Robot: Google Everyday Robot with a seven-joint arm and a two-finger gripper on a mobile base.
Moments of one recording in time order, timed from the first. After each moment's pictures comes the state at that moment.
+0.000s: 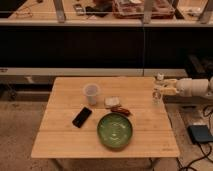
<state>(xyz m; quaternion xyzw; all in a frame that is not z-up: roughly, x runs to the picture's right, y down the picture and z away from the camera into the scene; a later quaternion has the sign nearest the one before) 0.332 -0.005 0.789 0.40 -0.16 -0.81 0.41</state>
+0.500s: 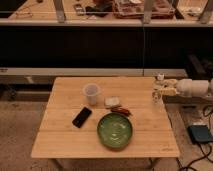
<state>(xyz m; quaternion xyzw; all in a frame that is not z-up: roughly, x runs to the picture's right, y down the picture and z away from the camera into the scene) 0.331 -0.006 0.788 0.40 -0.16 -0.80 0.41</state>
